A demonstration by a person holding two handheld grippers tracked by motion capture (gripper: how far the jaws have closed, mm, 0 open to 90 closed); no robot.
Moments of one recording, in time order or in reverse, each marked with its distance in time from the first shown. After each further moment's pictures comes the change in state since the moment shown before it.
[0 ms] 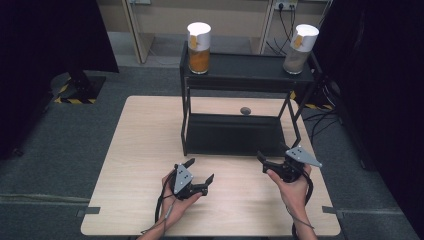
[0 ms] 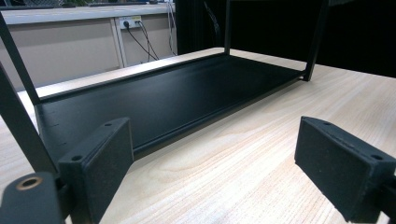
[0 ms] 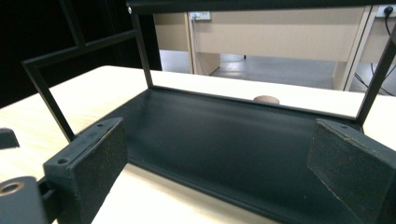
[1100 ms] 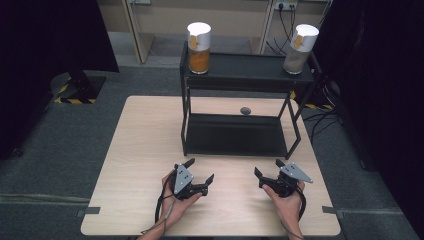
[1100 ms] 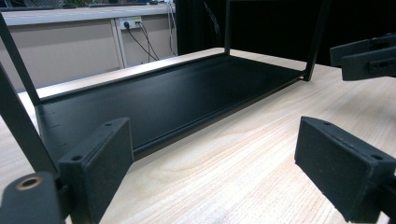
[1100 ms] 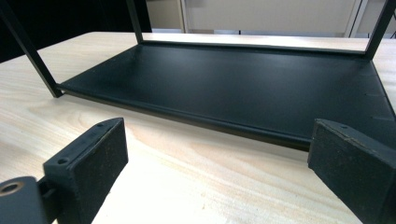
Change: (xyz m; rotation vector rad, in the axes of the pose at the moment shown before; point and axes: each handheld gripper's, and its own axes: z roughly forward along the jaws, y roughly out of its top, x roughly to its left) left arm 0.000 0.000 0.000 -0.002 0.001 0.004; right arm 0.007 -0.054 0.001 0.063 -0.030 0.019
